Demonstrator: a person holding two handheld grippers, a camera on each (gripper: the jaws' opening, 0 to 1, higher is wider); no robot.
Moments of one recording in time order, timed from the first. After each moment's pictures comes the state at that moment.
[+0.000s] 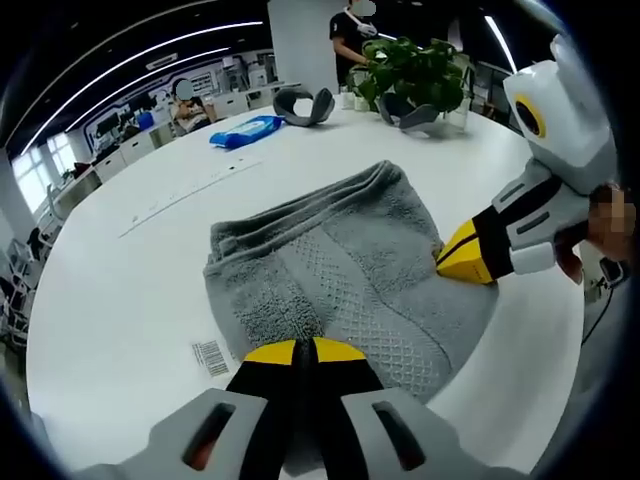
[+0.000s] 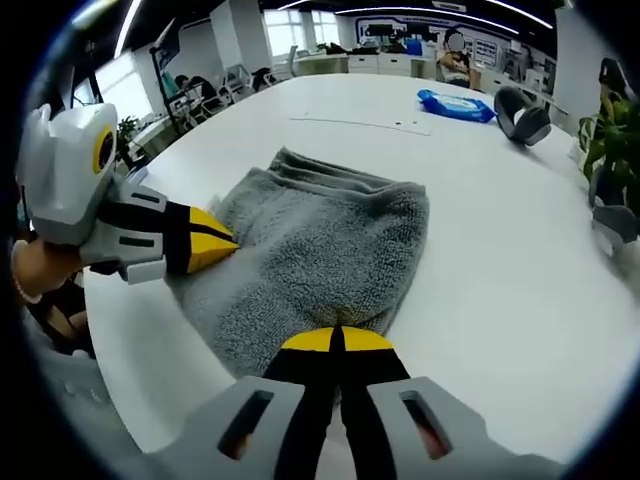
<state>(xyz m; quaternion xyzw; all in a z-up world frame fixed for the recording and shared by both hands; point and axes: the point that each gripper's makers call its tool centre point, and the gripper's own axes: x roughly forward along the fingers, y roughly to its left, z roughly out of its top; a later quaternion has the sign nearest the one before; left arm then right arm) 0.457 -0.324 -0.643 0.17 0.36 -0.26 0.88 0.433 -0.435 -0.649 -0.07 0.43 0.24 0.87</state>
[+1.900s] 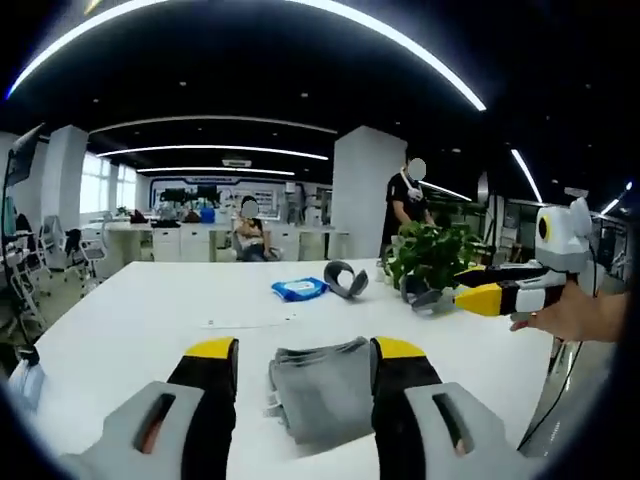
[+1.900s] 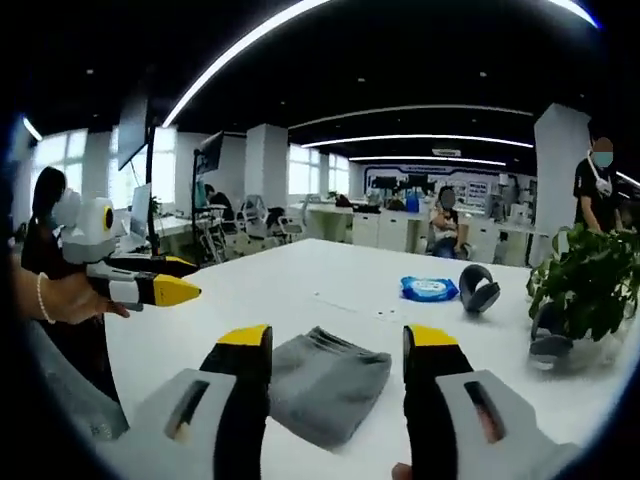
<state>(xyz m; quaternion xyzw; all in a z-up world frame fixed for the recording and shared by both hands) 0.385 -0.263 -0.456 -0.01 0.07 -0.18 0.98 0.387 -0.458 -0.441 -0.03 0.08 0.25 0.96</state>
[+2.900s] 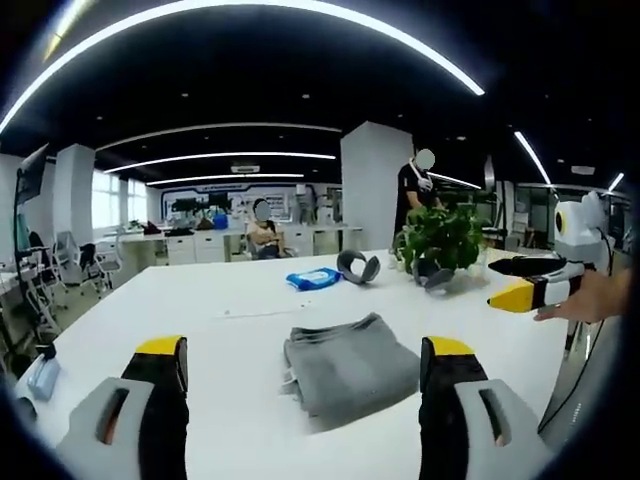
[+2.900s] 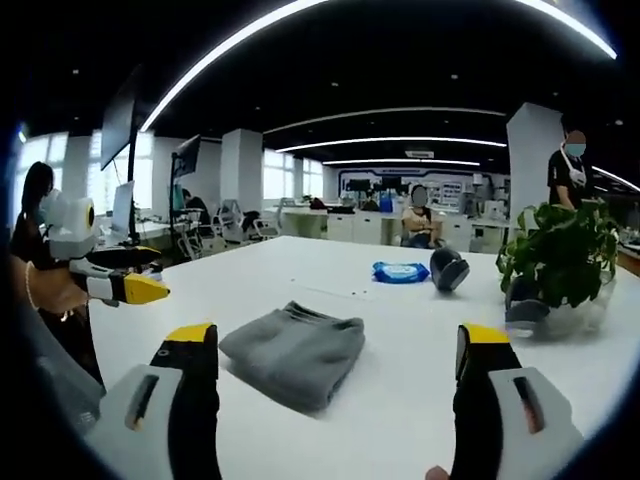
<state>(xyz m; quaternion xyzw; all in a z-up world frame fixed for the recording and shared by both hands) 0.370 -0.257 -0.486 0.02 0.07 -0.15 0.99 0.367 -0.494 -0.484 -0.03 0.08 0.21 0.97</state>
